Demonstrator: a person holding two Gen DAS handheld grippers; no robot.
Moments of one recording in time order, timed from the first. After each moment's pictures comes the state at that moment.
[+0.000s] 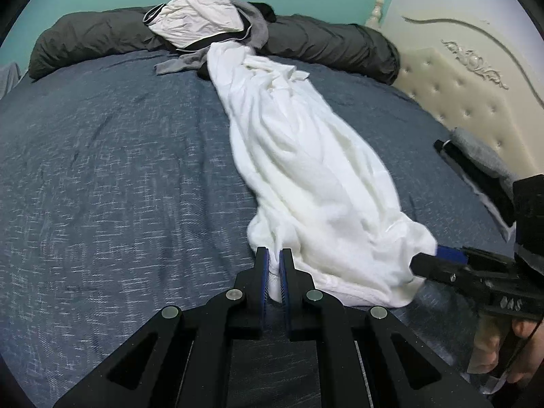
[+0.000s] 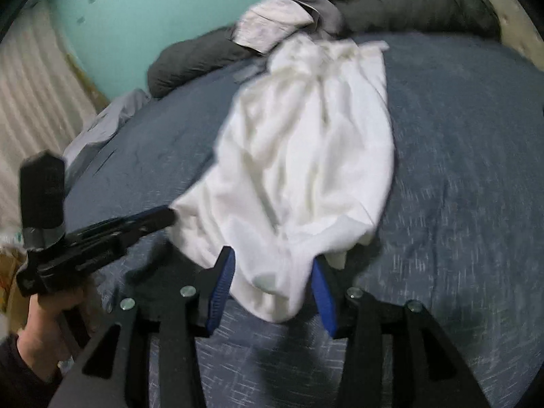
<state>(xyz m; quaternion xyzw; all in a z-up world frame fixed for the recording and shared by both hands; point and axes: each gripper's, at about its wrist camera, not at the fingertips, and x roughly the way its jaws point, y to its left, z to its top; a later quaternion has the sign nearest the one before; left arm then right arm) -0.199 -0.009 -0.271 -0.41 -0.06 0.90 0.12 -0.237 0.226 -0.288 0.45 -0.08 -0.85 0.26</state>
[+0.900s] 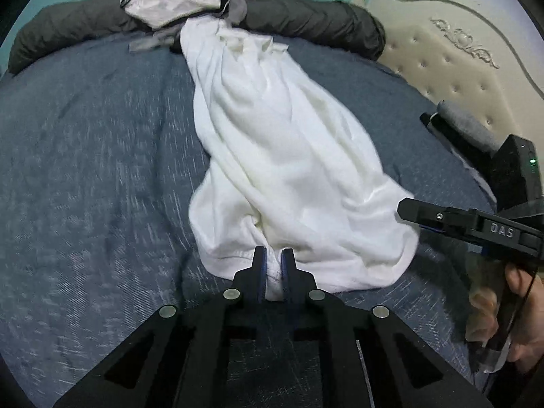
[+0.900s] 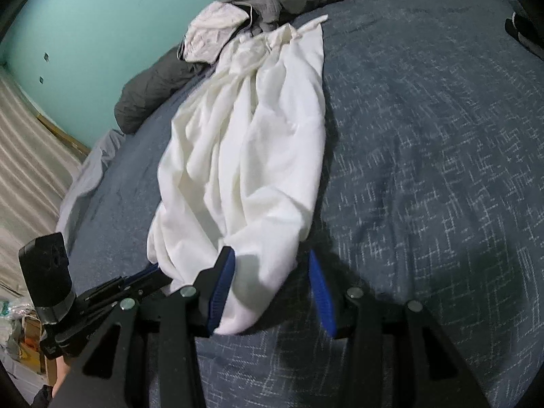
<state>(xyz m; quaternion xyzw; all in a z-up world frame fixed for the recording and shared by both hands) -0.195 0.011 -0.282 -0.43 -0.06 0.89 0.16 -0.257 0.270 -0.300 0.46 -0.18 -0.84 0.23</state>
